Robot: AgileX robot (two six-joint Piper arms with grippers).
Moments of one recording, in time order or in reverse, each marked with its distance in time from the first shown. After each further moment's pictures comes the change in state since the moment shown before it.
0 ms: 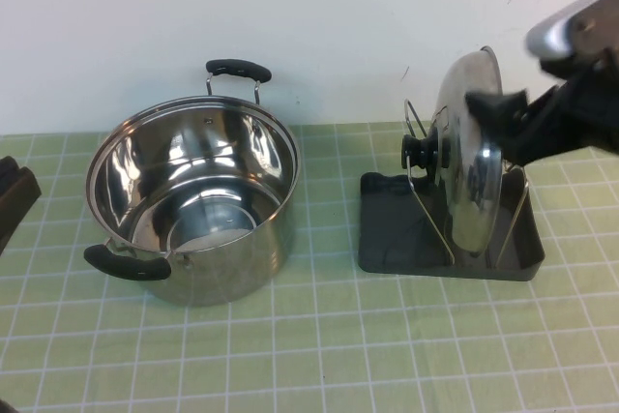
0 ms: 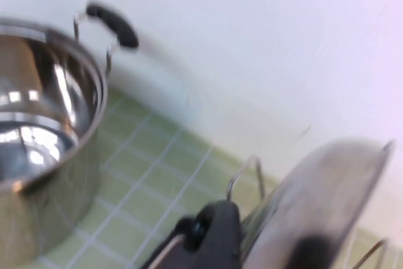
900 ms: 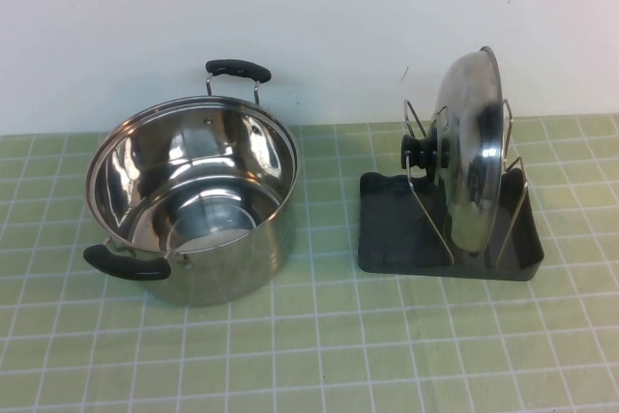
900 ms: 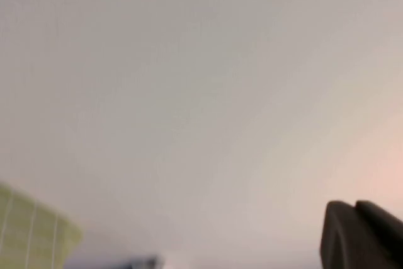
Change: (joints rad) right arm 0.000 -0.502 0.017 0.367 -0.858 -1.290; left arm 0.000 0.000 0.128 -0.820 1.031 0.601
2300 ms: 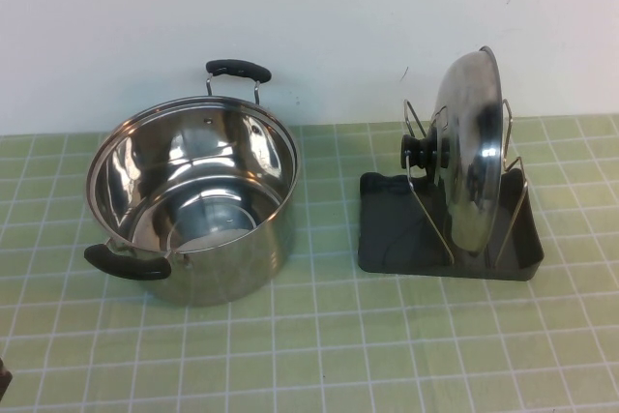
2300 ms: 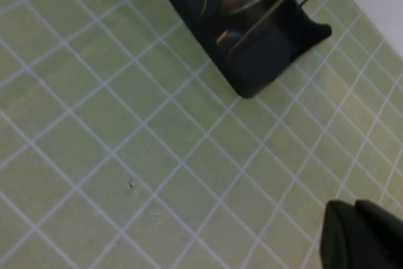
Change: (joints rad) right arm 0.000 -0.343 0.371 -1.778 1.583 2.319; left arm 0.000 0.000 0.223 -0.593 -0.388 0.524
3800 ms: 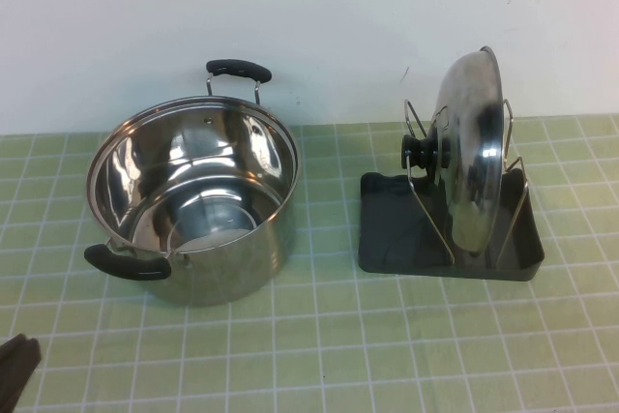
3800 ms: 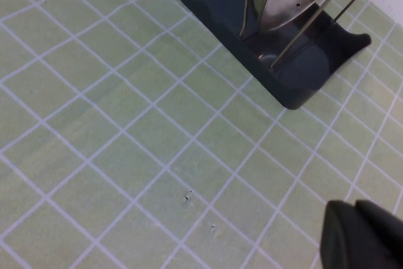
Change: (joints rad) right arm 0.000 -0.189 0.172 0.118 -0.066 0.023; left arm -0.459 -0.210 0.009 0.077 0.225 0.108
